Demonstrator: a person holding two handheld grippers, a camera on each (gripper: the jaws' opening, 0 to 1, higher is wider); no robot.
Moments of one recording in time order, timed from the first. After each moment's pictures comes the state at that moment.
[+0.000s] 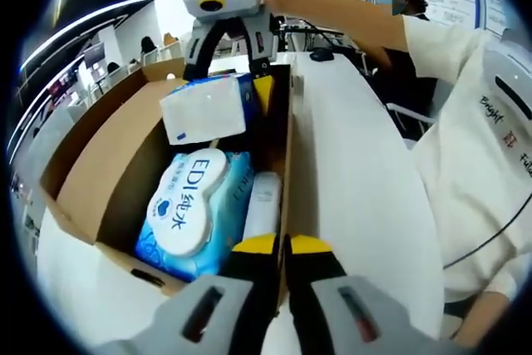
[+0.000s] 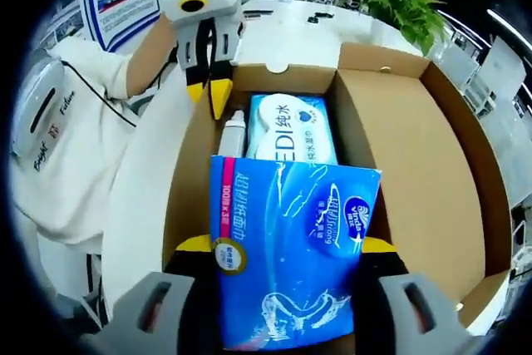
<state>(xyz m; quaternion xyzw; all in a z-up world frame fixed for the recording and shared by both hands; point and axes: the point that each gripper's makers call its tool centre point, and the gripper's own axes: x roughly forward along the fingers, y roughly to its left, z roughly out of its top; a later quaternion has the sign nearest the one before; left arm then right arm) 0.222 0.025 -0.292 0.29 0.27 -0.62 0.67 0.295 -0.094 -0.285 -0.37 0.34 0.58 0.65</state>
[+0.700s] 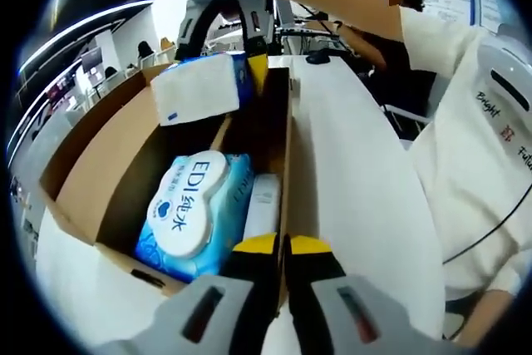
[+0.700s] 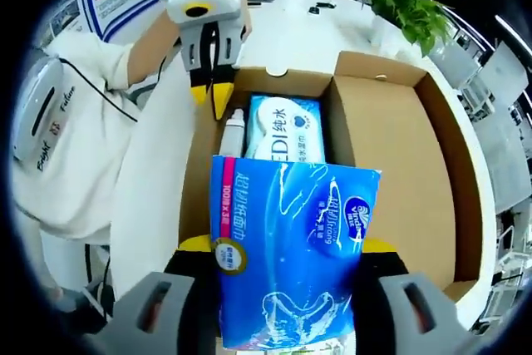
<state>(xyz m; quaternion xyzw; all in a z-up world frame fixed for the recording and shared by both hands) 0.221 0.026 -0.291 0.28 0.27 -0.63 0.67 0.289 -0.102 -0.252 -0.41 0.36 0.56 0.62</state>
